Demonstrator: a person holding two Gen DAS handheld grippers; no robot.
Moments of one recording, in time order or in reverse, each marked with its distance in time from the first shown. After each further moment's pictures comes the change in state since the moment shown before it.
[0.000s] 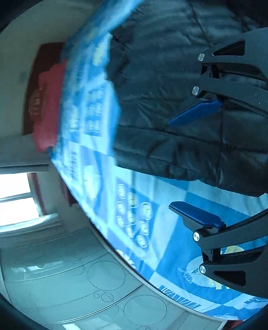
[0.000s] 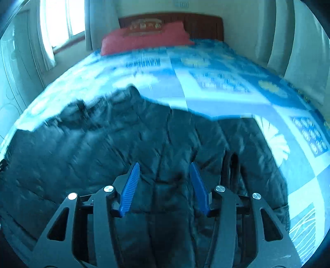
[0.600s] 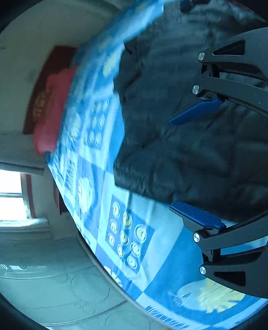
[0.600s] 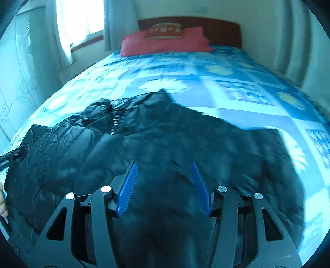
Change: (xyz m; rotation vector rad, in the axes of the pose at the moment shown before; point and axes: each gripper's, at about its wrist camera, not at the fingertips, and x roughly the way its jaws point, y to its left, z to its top) left arm 0.008 -0.004 -0.005 -0.101 0.056 -0.160; right arm -0.015 0.011 -0.018 -0.049 -0.003 0.047
